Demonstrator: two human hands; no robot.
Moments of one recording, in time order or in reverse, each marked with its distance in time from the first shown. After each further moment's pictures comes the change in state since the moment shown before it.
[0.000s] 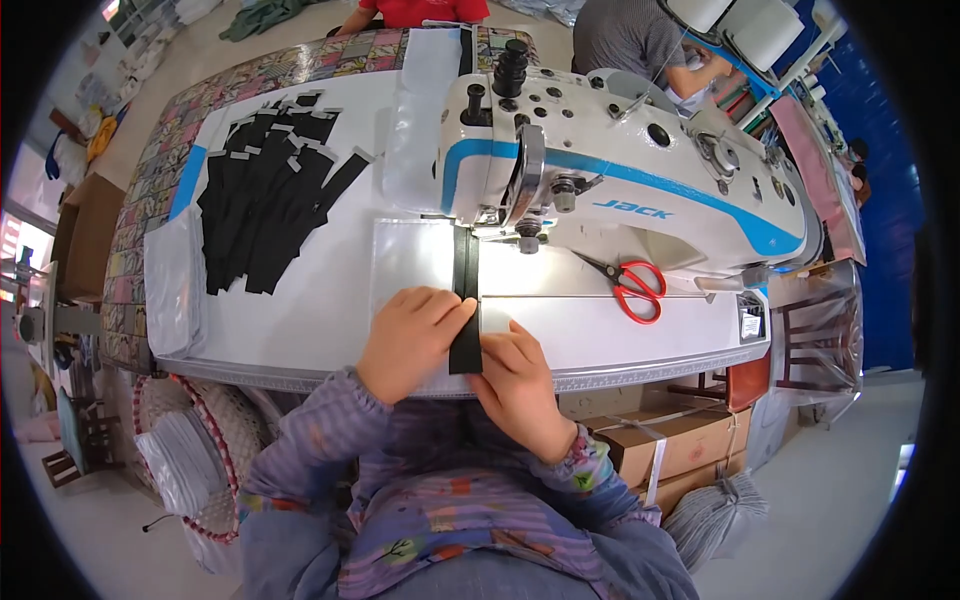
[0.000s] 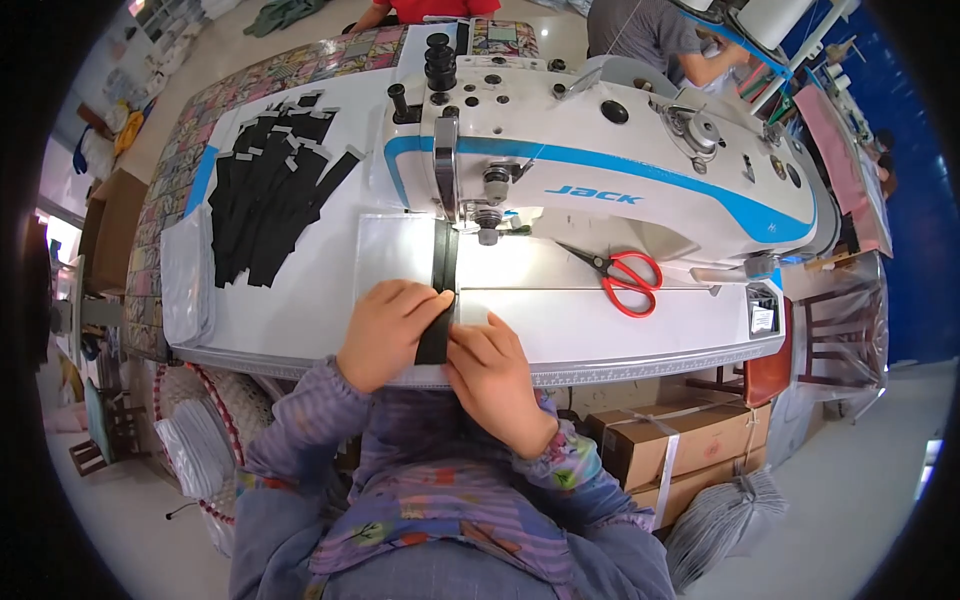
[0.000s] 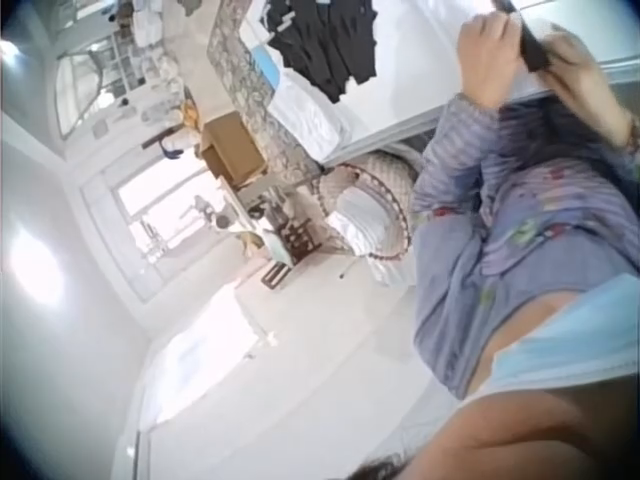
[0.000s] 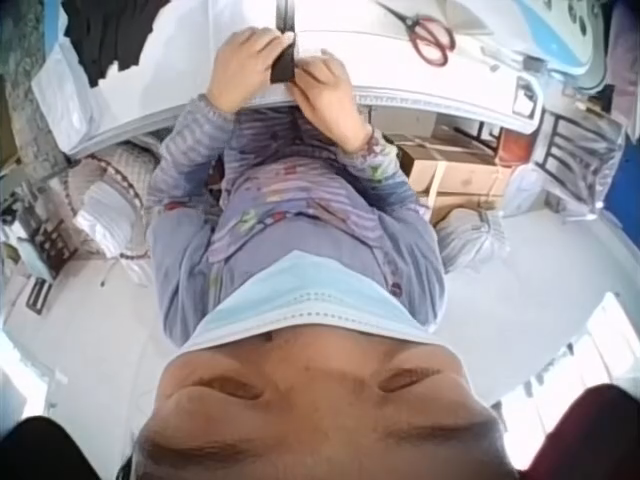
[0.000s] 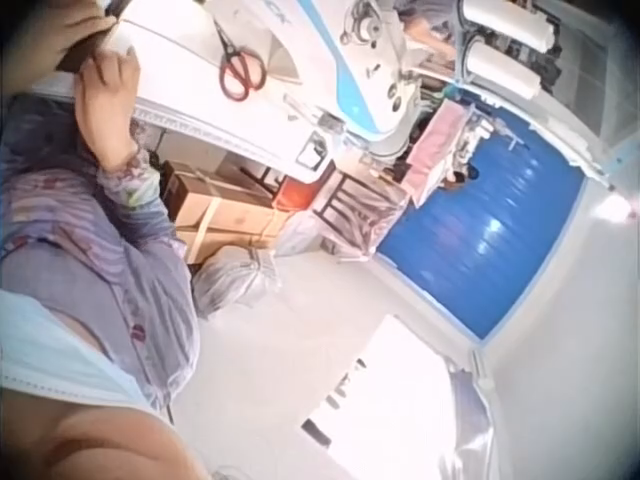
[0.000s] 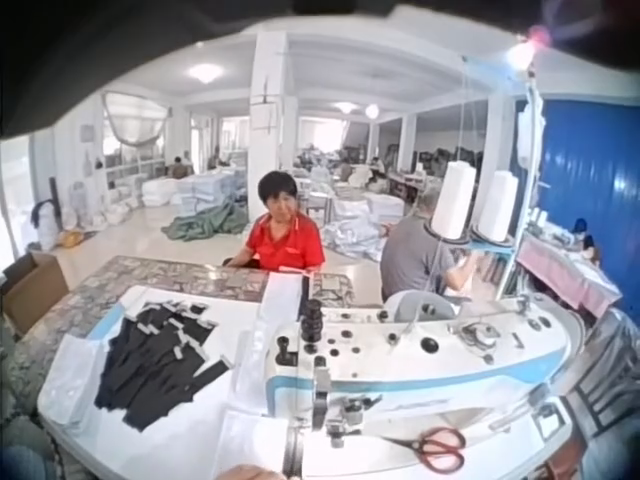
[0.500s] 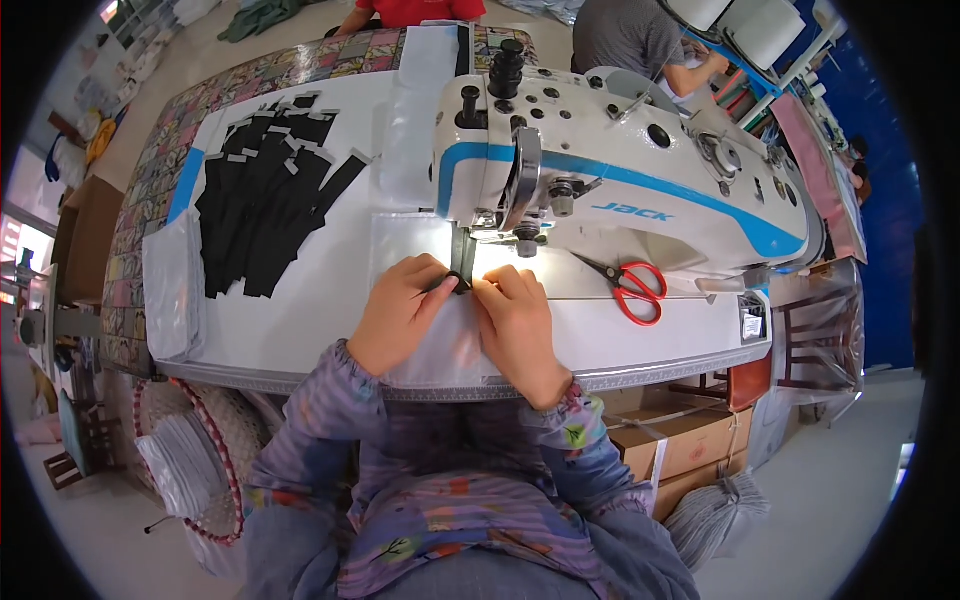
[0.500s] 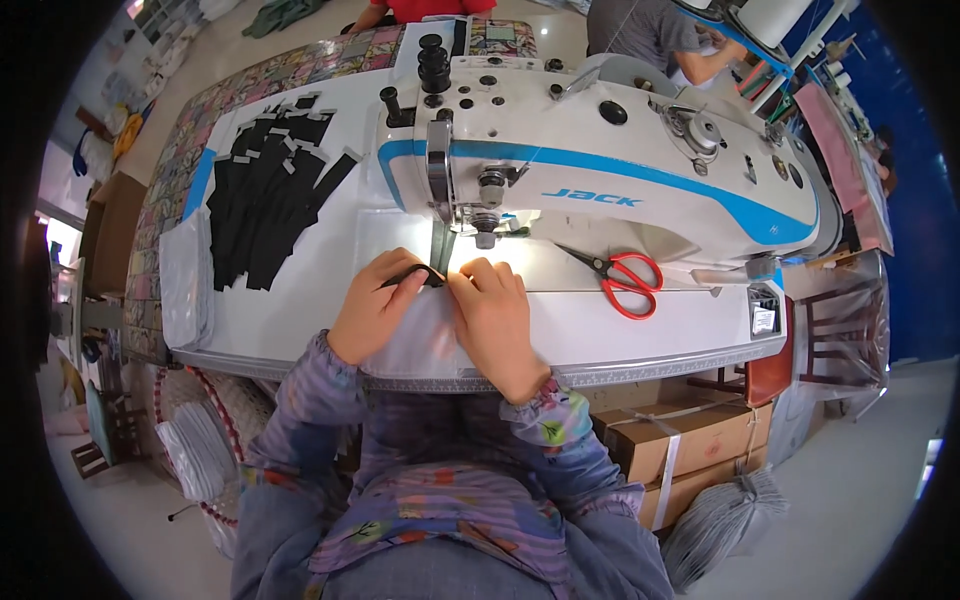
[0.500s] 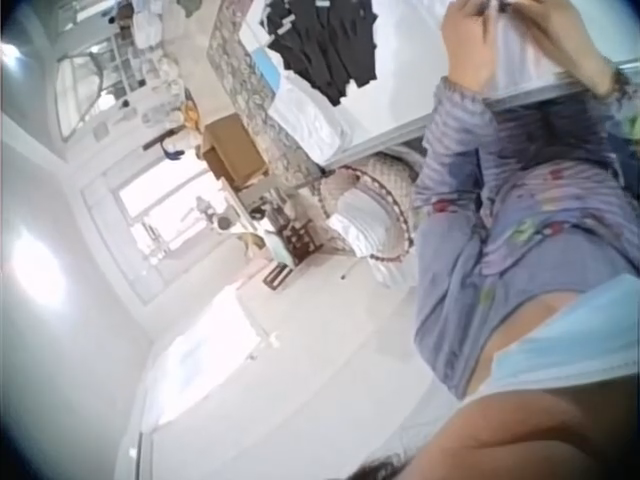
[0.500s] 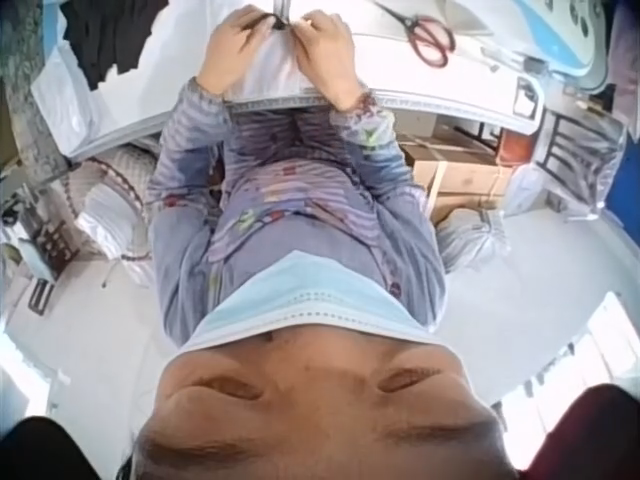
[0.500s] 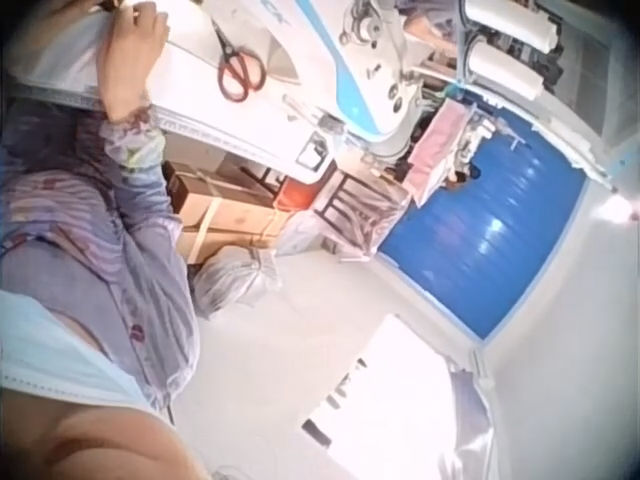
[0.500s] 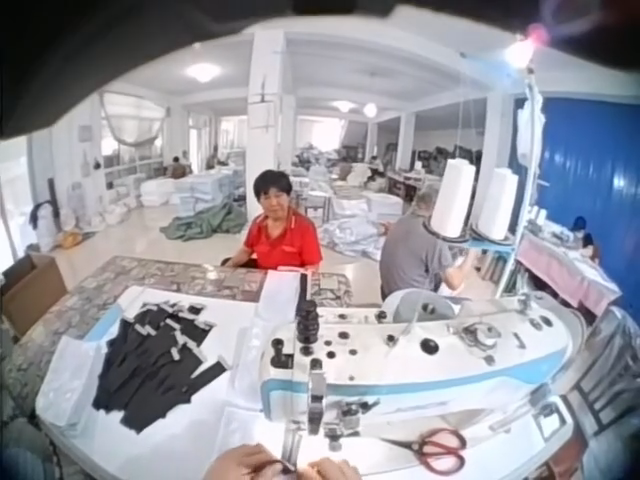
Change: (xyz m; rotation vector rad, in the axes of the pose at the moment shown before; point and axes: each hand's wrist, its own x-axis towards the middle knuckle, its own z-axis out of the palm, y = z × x) left_hand 0.016 -0.029 0.004 -0.543 0.051 -0.326; right_hand 0.059 0.035 0.014 -0.116 0.130 0.014
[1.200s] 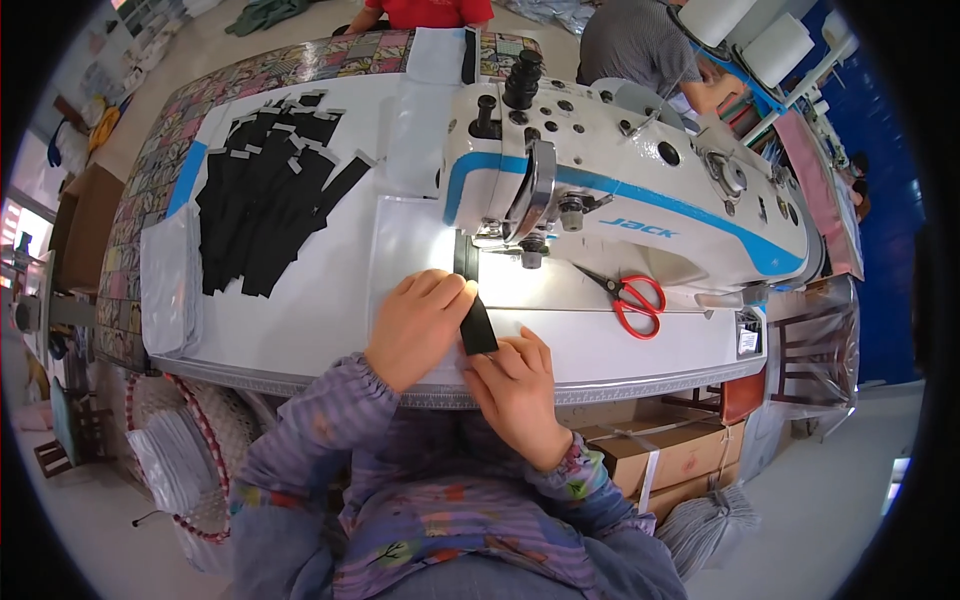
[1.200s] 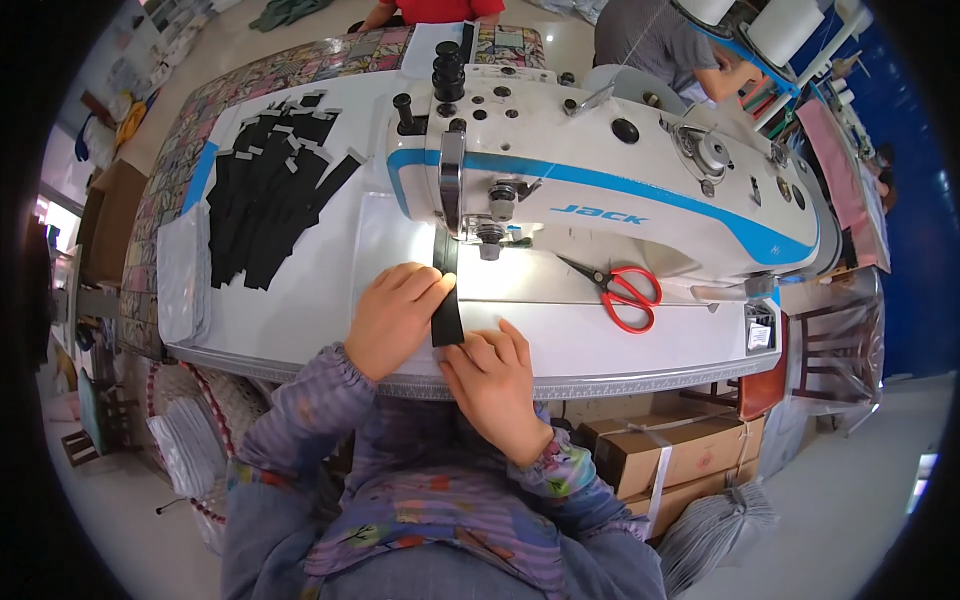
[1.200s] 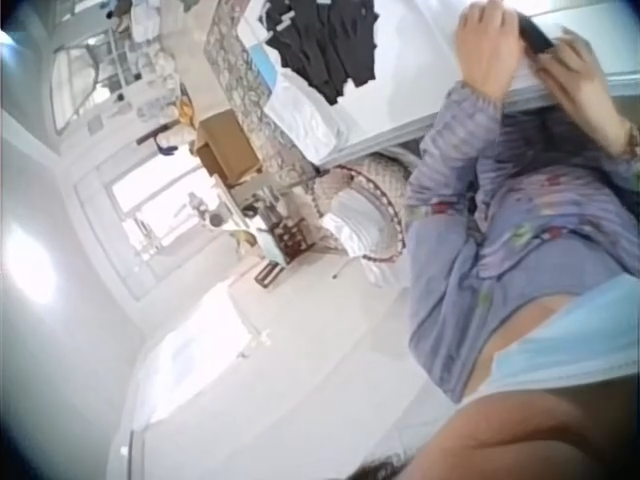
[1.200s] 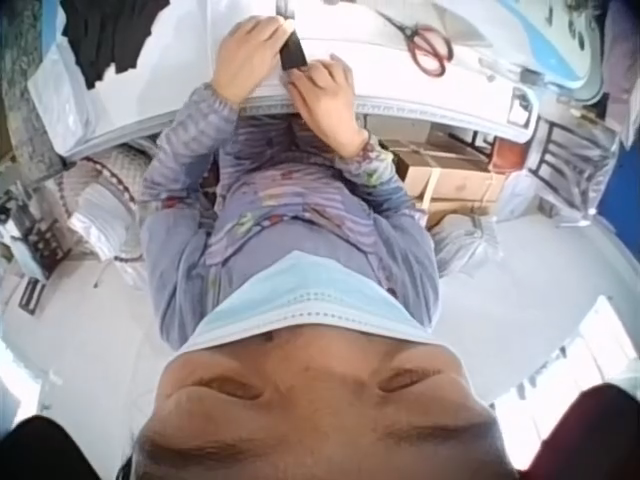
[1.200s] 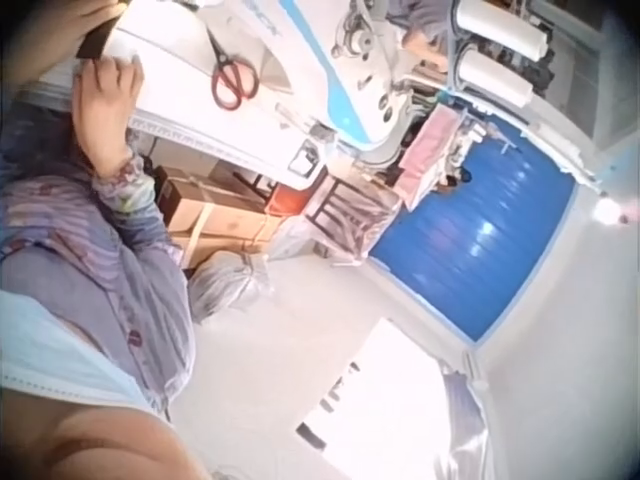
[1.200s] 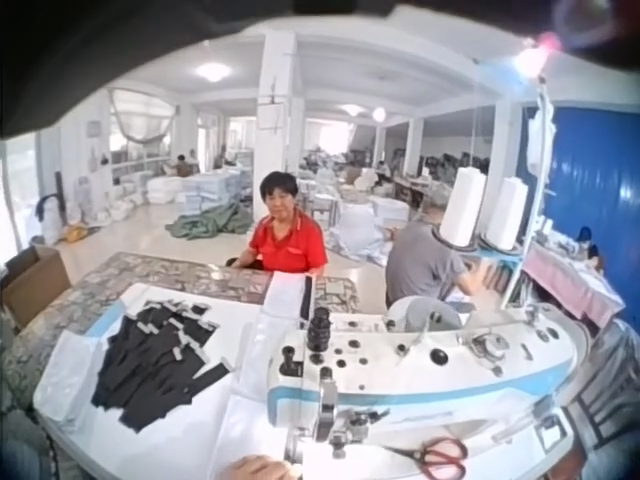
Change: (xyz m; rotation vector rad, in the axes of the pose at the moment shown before) left_hand -0.004 0.009 0.019 0.574 -0.022 0.266; right_hand -0.052 -0.029 -0.022 -0.039 -0.098 -0.039
